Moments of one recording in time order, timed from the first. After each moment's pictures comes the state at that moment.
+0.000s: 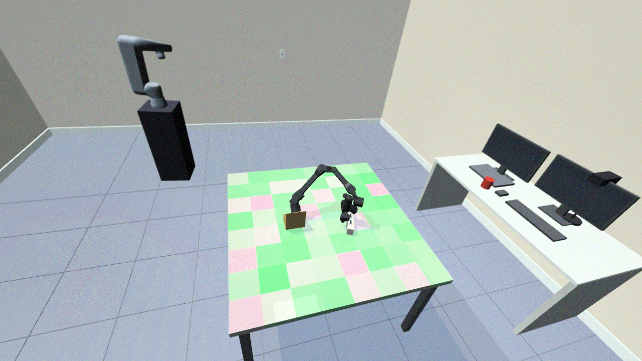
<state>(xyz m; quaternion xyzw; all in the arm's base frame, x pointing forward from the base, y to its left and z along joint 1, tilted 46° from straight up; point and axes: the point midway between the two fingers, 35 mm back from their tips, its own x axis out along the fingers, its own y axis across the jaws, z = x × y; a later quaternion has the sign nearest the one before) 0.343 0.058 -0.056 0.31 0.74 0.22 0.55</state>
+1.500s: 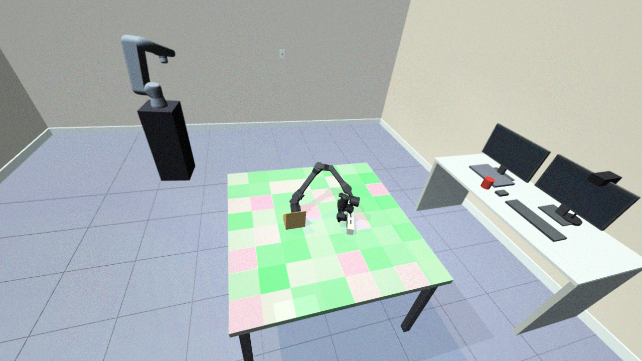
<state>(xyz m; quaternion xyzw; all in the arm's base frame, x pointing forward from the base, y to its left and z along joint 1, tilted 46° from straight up) 0.317 0.060 -0.051 0.31 0.74 0.22 0.55</state>
